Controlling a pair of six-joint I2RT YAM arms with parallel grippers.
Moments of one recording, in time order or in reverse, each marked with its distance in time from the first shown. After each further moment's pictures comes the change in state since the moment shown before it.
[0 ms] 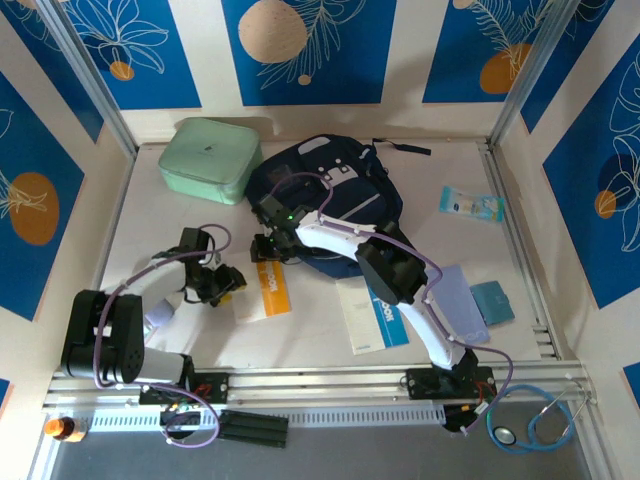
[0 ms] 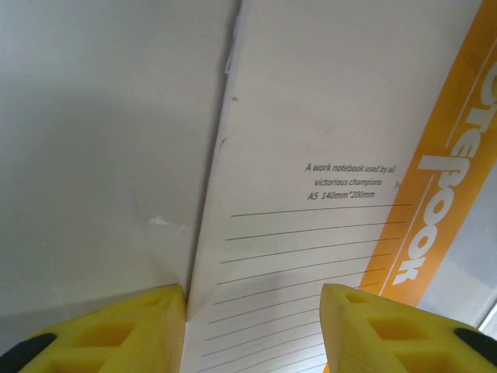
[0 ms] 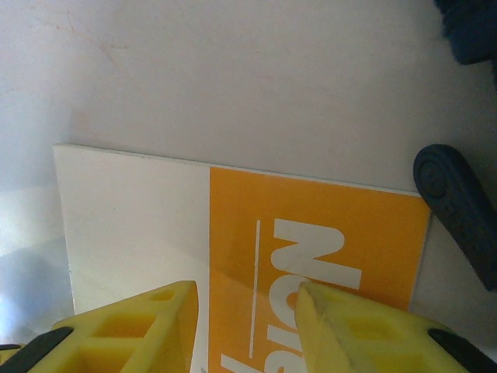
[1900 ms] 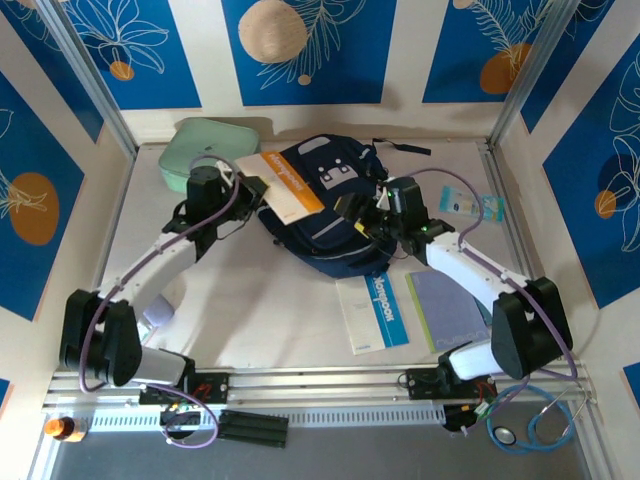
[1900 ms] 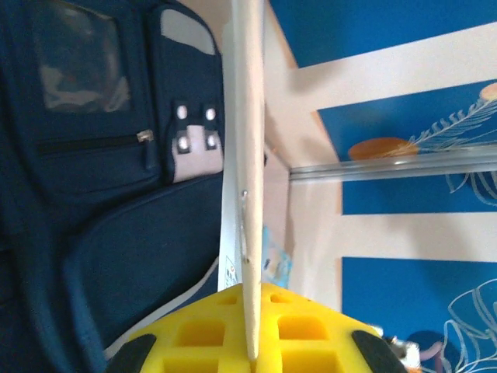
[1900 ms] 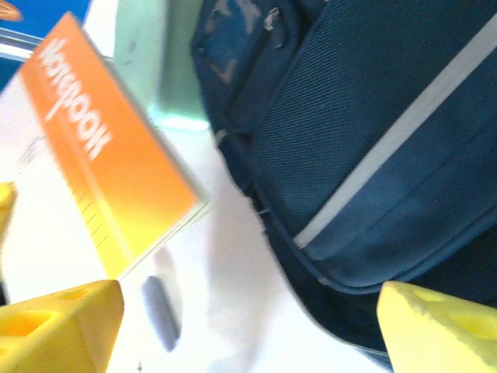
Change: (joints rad) left arm -0.206 0.023 0.341 0.662 -0.103 -0.569; right arm -0.440 -0.946 -0.946 0.556 -0.166 0.340
